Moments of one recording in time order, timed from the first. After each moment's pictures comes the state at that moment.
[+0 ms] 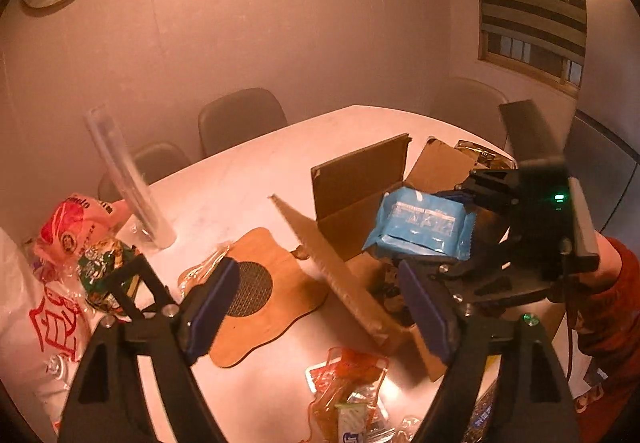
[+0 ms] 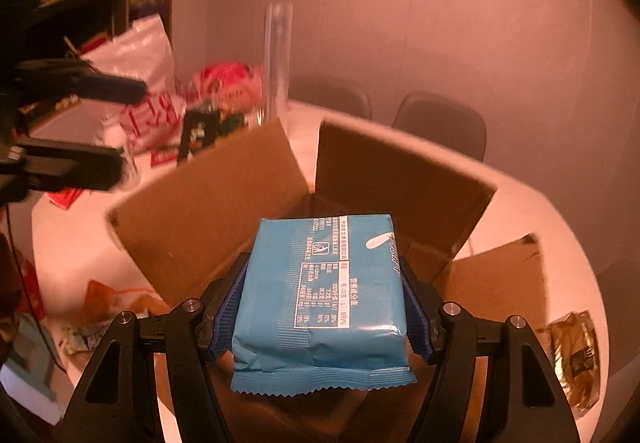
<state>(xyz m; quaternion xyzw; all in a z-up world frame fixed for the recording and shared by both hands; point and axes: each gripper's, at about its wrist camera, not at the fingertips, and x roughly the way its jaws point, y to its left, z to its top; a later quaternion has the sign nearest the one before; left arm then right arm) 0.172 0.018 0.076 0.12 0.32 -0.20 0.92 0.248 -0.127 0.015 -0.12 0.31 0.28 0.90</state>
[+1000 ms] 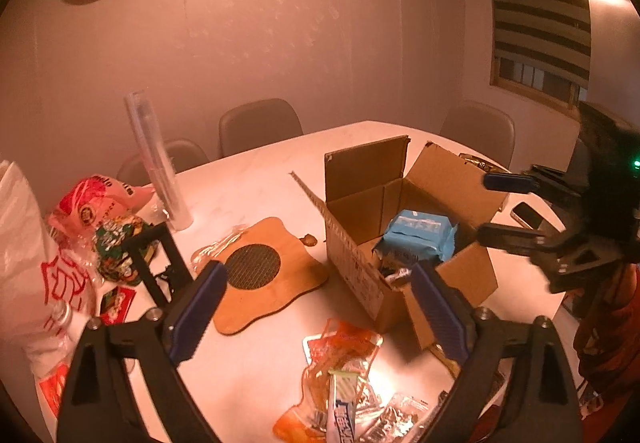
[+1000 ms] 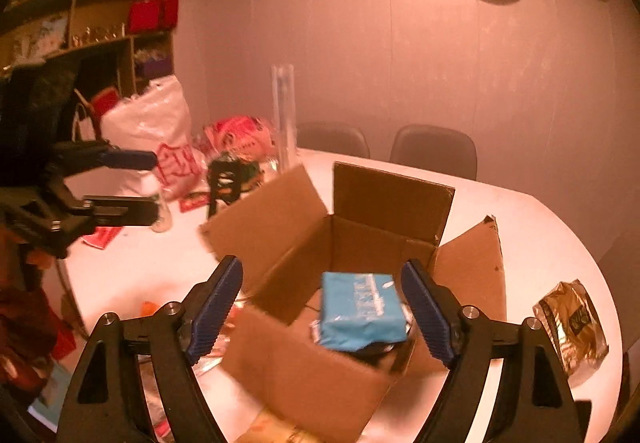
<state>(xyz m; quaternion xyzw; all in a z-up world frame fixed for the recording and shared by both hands) 0.111 0.048 0.069 0.08 0.29 -0.17 0.94 0.151 -0.166 0.049 -0.04 0.23 0.28 0.93</state>
